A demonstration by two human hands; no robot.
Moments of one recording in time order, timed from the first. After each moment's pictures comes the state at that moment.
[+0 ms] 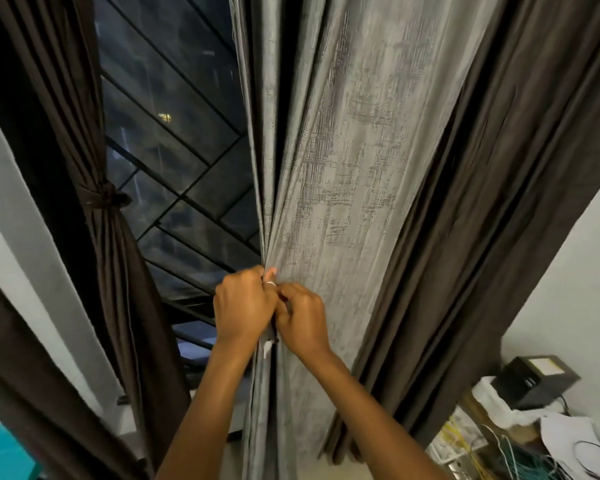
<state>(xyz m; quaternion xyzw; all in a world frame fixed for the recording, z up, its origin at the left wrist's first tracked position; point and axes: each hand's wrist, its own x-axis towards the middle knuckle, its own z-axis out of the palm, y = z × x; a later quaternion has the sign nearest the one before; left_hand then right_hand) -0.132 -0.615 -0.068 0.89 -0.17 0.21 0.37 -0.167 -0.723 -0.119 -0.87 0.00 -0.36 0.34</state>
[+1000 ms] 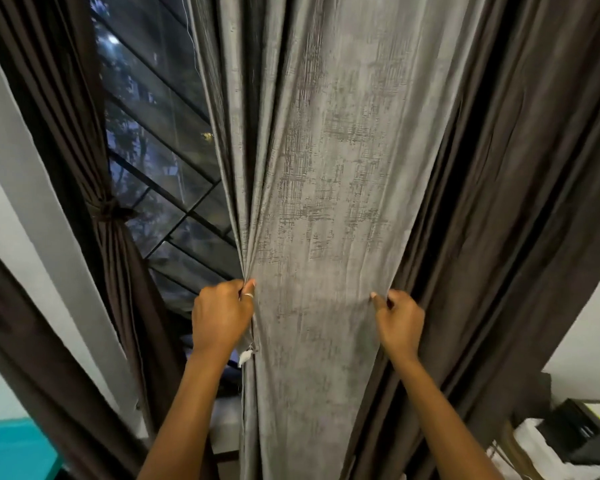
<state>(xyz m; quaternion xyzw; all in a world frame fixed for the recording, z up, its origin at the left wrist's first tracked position) -0.120 -0.623 -0.068 0.90 -0.16 0.23 0.33 -0.186 -0.906 -0.124 -0.82 0.22 -0.41 0.34</state>
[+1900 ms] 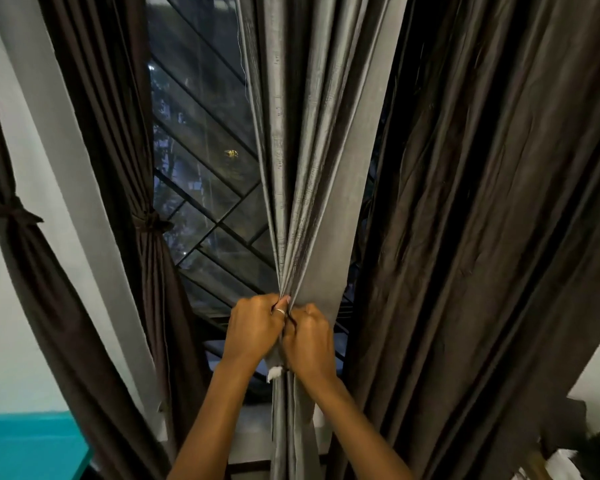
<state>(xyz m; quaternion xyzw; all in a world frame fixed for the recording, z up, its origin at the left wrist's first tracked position) -0.143 -0.621 -0.068 0.89 -0.20 0.20 0.36 -0.184 -0.728 -0.098 -0.90 0.05 -0.29 0.33</state>
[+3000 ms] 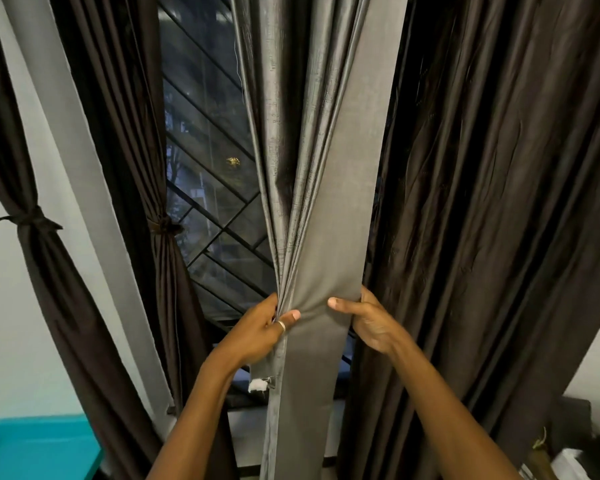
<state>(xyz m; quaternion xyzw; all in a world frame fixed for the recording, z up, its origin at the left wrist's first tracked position) -0.160 -0.594 -0.057 0.80 -0.32 -0.05 0.51 -0.173 -0.840 -0.079 -0.61 -0.04 -0.02 0.79</state>
